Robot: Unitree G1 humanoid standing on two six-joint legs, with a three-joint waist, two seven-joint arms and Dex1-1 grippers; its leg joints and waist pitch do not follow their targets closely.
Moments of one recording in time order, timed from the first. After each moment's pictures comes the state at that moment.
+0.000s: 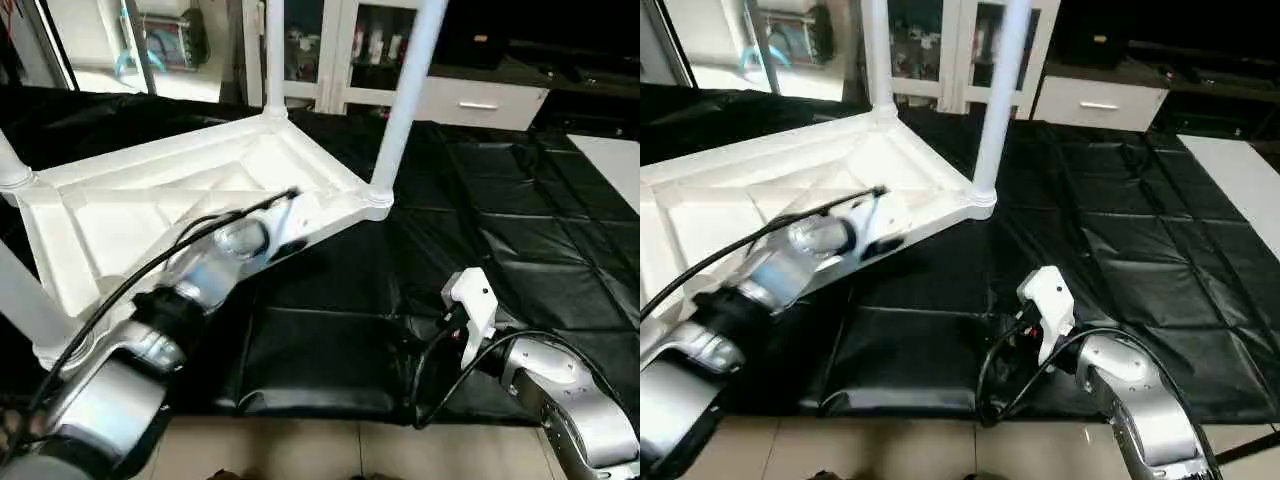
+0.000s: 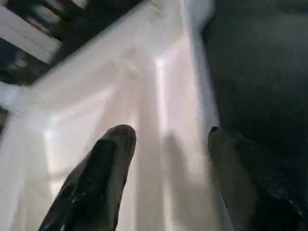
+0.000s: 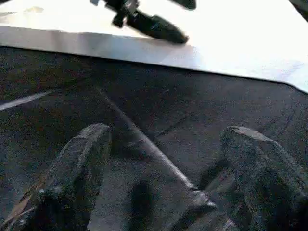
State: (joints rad) left arm -0.83 0.30 -0.43 0.70 0.30 0.14 -0.47; right arm -0.04 -0.41 0.11 -0.10 0.28 0.29 0.74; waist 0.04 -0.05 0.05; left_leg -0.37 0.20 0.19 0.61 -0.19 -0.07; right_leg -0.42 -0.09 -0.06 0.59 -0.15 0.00
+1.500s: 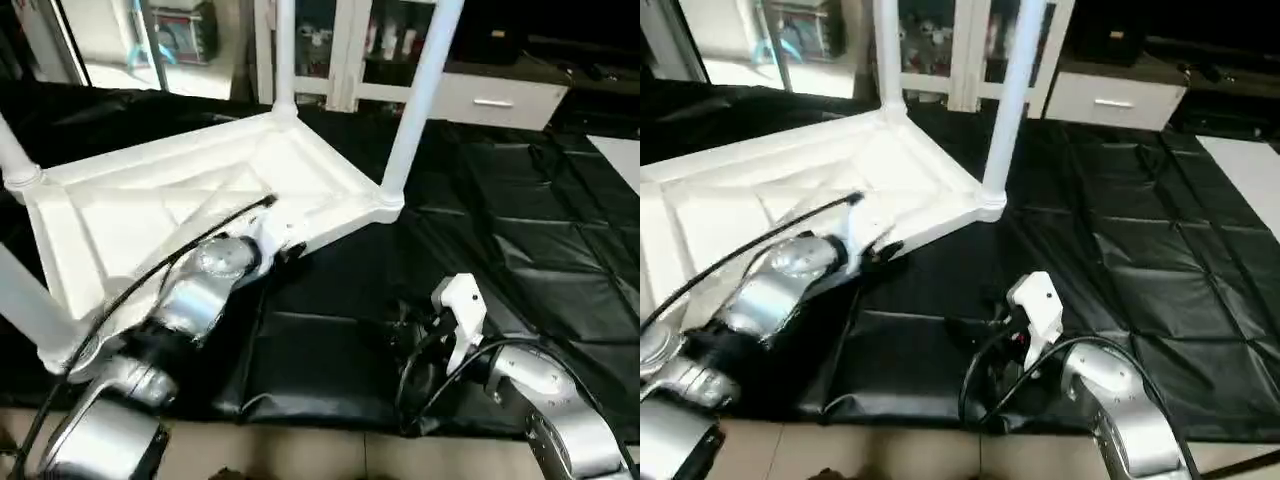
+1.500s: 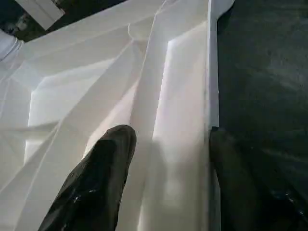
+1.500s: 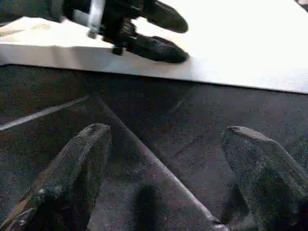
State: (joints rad) left arm -0.71 0.28 -0.34 0.62 0.19 0.19 -0.45; right arm -0.02 -0.34 0.13 -0.11 0.28 0.27 0.70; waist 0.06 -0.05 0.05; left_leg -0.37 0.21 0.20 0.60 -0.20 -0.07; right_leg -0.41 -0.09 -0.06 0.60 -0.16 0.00
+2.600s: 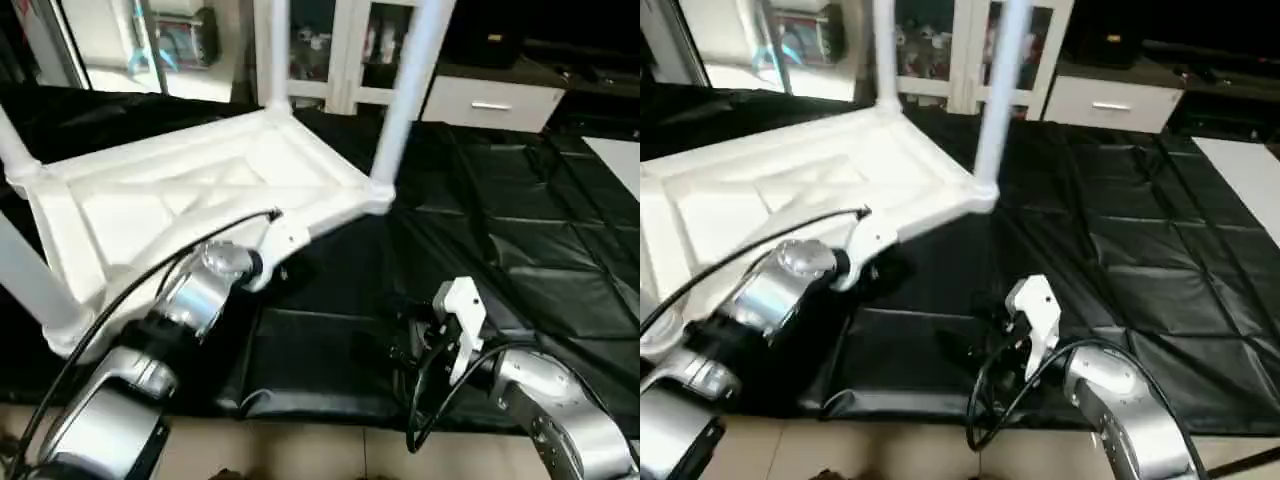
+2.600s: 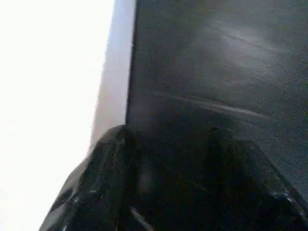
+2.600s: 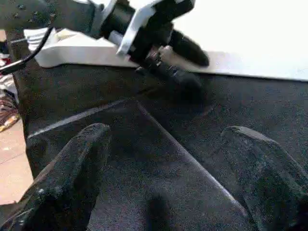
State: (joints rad) left arm -0.74 0.29 -0.35 0.68 0.16 0.29 -0.56; right arm 0.00 -0.38 0.14 -0.17 0.35 0.32 0.78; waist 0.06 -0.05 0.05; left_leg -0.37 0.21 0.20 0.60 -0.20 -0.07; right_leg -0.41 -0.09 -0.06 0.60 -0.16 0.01
